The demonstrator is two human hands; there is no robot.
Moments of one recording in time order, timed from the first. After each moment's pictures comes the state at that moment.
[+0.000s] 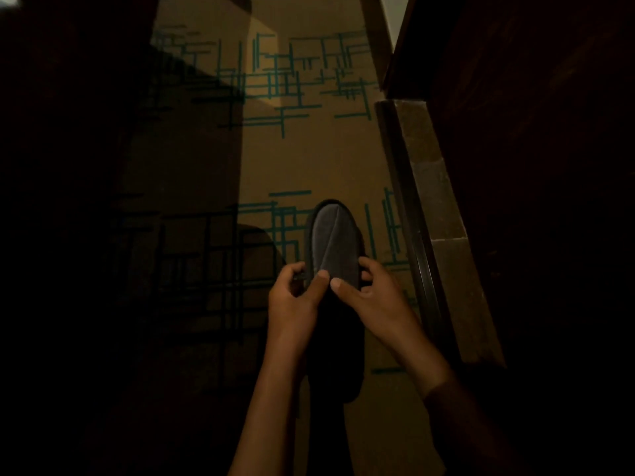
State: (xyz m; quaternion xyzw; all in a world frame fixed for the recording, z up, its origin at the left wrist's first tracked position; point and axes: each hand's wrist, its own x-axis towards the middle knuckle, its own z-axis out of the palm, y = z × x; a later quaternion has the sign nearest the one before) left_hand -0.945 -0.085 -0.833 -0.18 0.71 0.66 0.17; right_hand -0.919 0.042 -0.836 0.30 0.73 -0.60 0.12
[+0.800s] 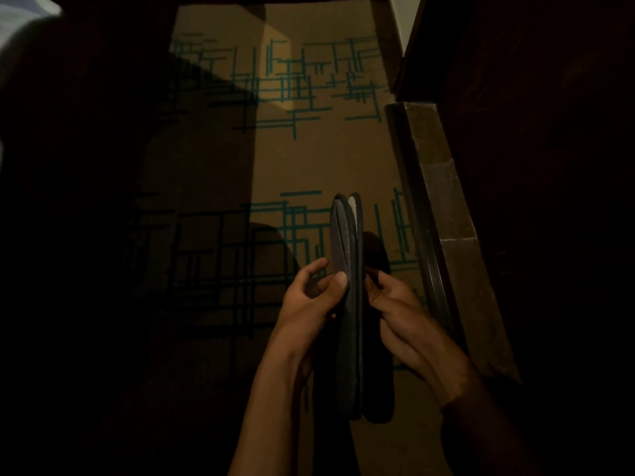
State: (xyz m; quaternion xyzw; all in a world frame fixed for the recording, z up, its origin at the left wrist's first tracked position) left_hand -0.936 -0.092 -0.814 -0.18 0.57 0.74 0.30; right_hand -0.901 0.046 -0.830 0.23 0.44 -0.86 0.13
